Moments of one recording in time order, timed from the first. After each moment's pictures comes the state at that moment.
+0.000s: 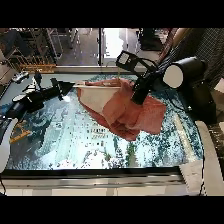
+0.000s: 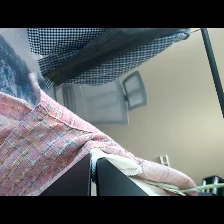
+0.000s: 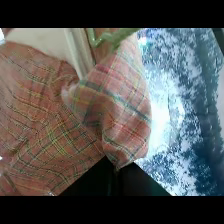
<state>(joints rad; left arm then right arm) 0.14 -1.72 1.49 -0.13 -1.10 -1.01 0.43 -1.46 1.98 -1.63 1.41 0.88</state>
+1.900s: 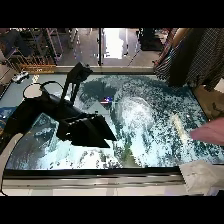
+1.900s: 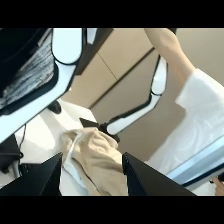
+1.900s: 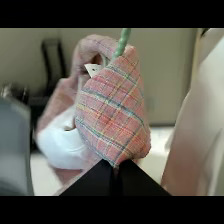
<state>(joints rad) -0.38 -1.35 1.50 -0.05 -1.79 -0.87 -0.76 -1.19 2.09 -2.42 1.12 2.20</state>
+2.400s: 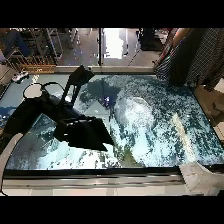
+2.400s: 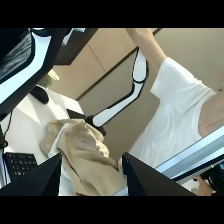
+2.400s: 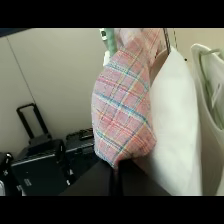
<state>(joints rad) -0.38 -1.35 1.50 -0.05 -1.82 -0.95 -1.09 -1.32 2.10 -2.35 0.84 2.39</state>
